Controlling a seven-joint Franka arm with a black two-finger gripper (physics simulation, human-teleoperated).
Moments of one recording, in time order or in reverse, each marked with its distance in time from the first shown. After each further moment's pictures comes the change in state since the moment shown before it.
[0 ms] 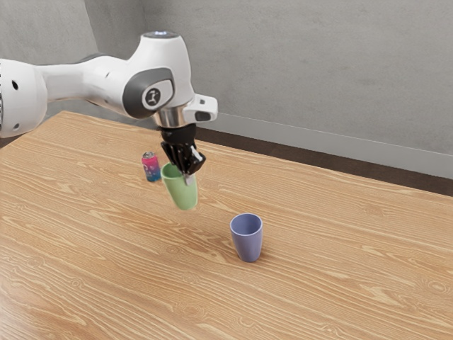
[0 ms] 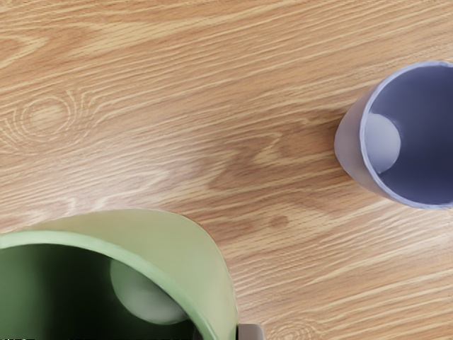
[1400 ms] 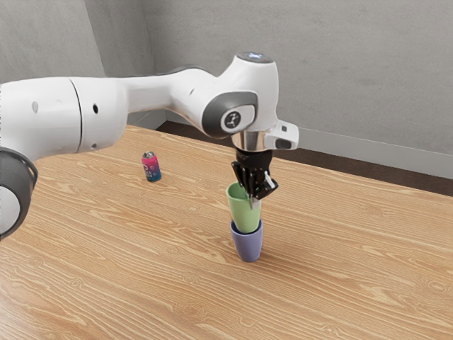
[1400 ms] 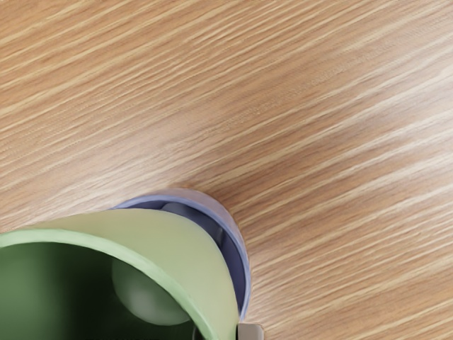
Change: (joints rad) arm -0.192 0.299 -0.071 0.322 0.103 -0.100 -0.140
